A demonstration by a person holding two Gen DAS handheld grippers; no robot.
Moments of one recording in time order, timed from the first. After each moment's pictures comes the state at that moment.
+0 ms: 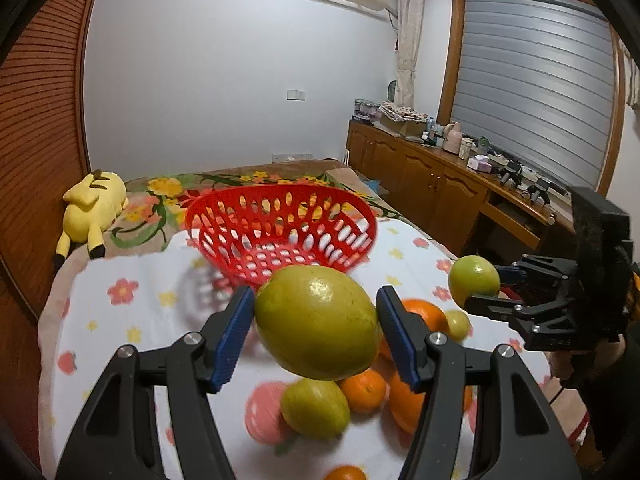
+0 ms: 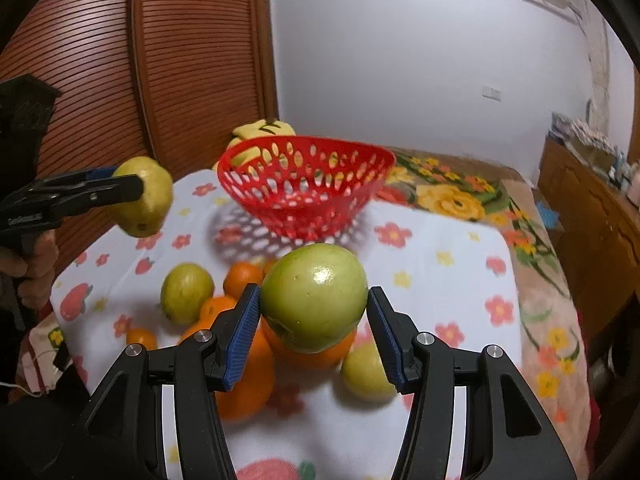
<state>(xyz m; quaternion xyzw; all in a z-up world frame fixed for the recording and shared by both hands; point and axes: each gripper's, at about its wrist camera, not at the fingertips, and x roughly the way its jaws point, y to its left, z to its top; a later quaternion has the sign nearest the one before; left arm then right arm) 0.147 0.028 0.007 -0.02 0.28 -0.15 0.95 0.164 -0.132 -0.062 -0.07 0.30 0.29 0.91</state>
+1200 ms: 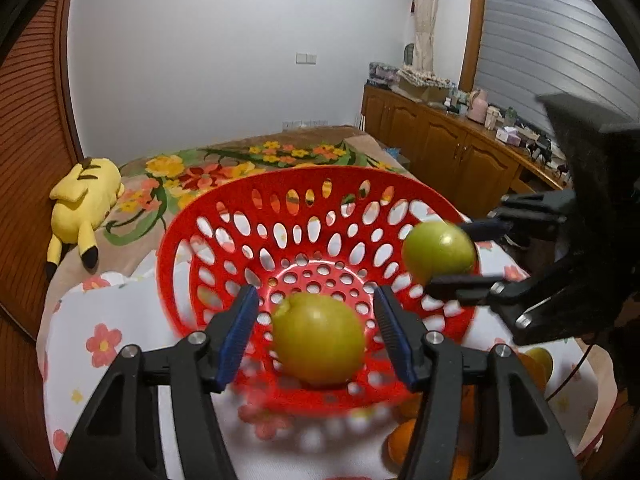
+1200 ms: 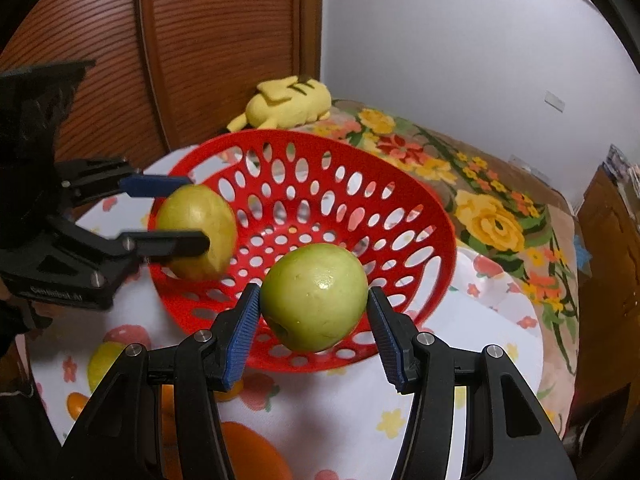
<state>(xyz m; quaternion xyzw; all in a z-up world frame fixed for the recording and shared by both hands) 0.277 0.024 -0.023 0.00 0.34 -0.13 0.93 0.322 -0.050 -0.065 -0.16 0.36 0.35 0.85</state>
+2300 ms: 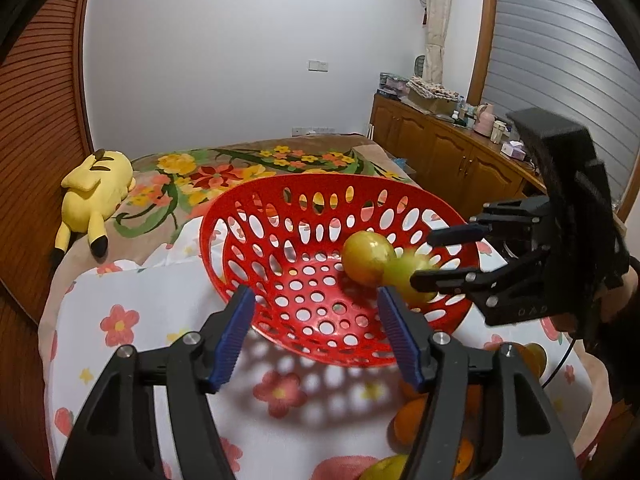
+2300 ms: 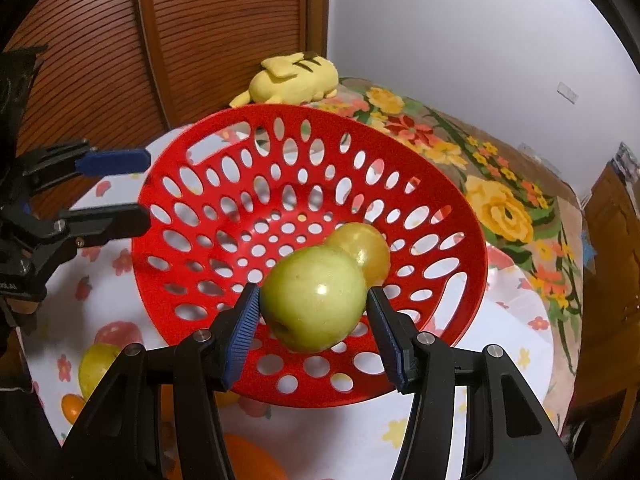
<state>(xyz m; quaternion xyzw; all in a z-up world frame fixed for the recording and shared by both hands) 0.252 0.046 -0.022 -0.02 0.33 -0.12 0.93 0.335 -0.032 -0.074 -0.17 0.39 0.36 0.83</state>
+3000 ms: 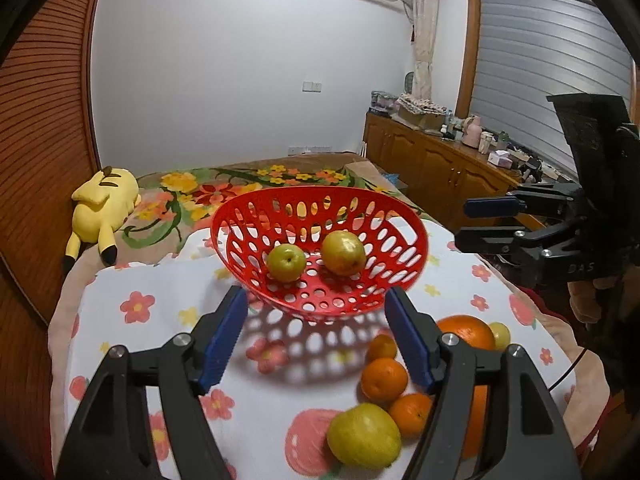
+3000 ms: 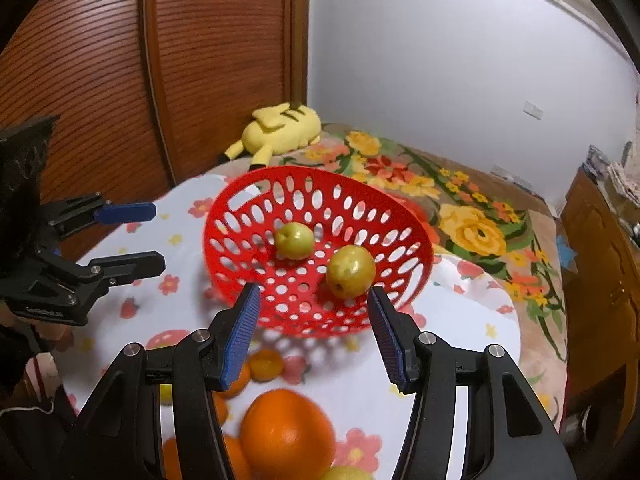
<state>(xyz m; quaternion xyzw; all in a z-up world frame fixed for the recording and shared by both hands) 0.177 0.043 0.003 -0.02 0.29 -0.13 0.95 0.259 -0.067 -0.012 -0.13 0.33 0.33 0.88</state>
